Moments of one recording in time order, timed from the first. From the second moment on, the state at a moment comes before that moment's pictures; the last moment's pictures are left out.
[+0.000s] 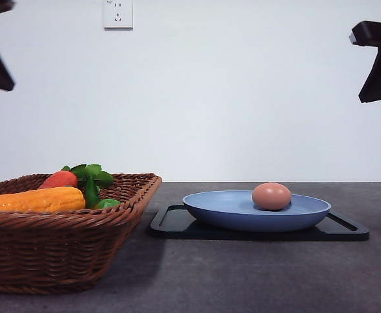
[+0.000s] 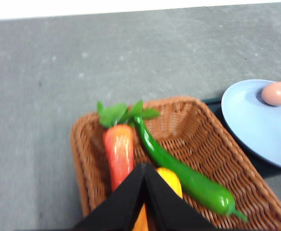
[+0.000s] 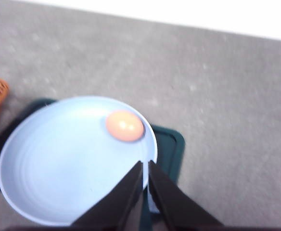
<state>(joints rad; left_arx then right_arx) -0.40 0.69 0.53 -0.24 -0.07 -0.12 0.44 0.75 0.42 0.00 0.14 0.08</state>
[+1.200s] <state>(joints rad) -0.13 0.12 0.44 -0.30 -0.07 -0.03 0.44 0.75 0.42 0.01 0.14 0.09</state>
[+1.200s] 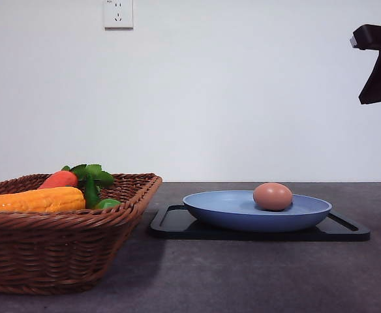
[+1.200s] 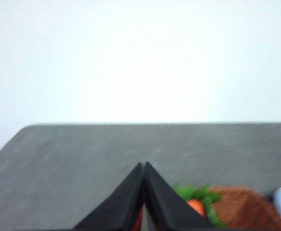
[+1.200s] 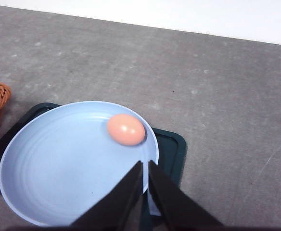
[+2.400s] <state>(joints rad) -0.05 0.00 0.05 -0.24 -0.07 -0.09 0.44 0.75 0.42 0.01 0.14 0.09</state>
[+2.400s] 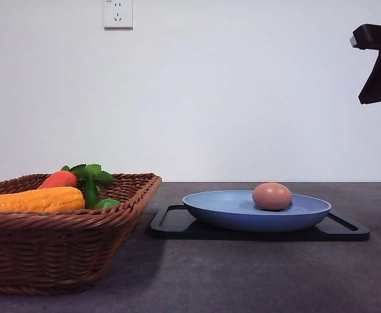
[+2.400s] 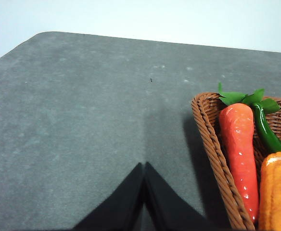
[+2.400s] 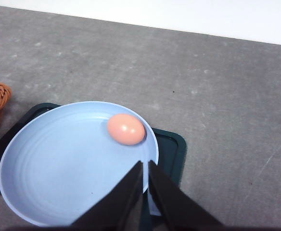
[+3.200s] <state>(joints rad) -0.05 0.00 0.05 -0.24 -0.07 -0.09 0.36 0.43 0.41 -0.05 0.20 0.04</state>
